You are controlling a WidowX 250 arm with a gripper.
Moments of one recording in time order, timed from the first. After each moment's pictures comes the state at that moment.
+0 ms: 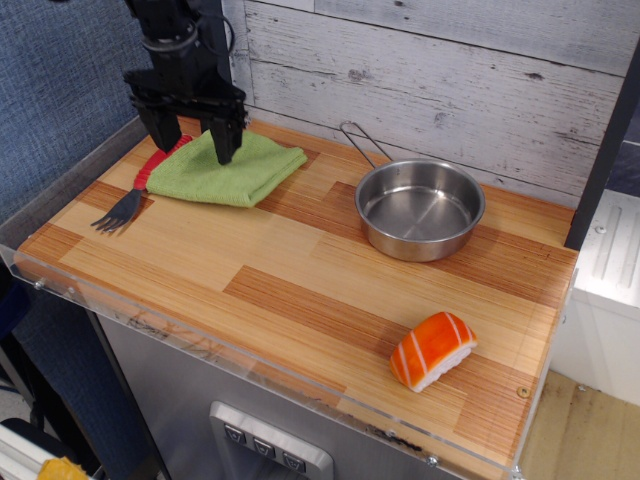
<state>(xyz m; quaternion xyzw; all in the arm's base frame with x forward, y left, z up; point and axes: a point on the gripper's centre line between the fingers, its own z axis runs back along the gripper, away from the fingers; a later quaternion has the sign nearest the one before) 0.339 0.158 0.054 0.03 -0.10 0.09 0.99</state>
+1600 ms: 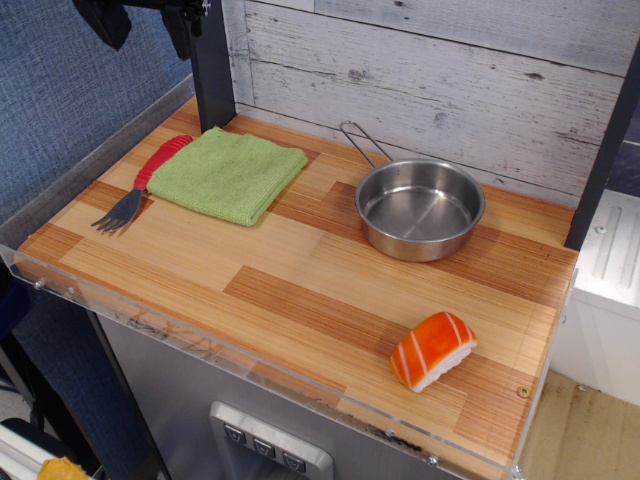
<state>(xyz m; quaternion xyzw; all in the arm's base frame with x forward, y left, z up) 0.322 0.163 0.151 0.06 -0.22 0.11 0.97</state>
